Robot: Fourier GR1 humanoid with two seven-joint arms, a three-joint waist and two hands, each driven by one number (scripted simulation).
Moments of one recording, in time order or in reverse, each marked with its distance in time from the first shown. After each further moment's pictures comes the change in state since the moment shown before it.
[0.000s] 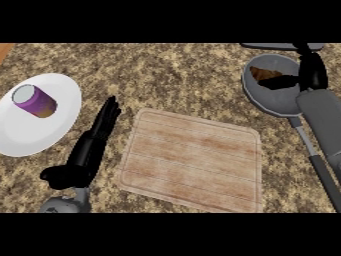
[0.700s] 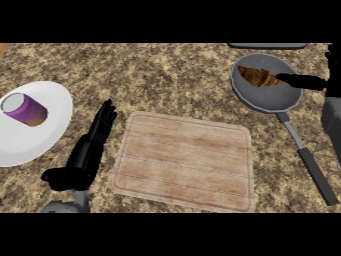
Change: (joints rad) left arm 0.028 -0.014 0.014 0.012 -0.015 0.029 -0.007; right arm 0.073 -0.053 -0.262 -0.036 -0.303 0.182 -0.335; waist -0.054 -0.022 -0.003
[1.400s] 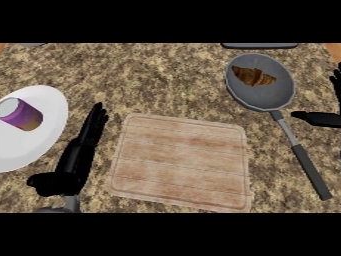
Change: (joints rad) left arm 0.041 0.019 0.031 -0.040 0.011 -0.022 0.013; right arm 0.344 0.014 0.057 -0.371 -0.138 0.358 -0.051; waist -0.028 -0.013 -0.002
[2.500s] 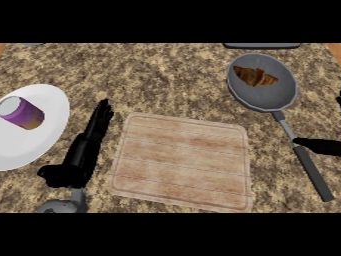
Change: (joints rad) left arm -0.047 -0.035 0.026 0.060 -0.026 -0.022 -0.016; right arm 0.292 0.038 0.115 -0.401 0.009 -0.060 0.120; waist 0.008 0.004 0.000
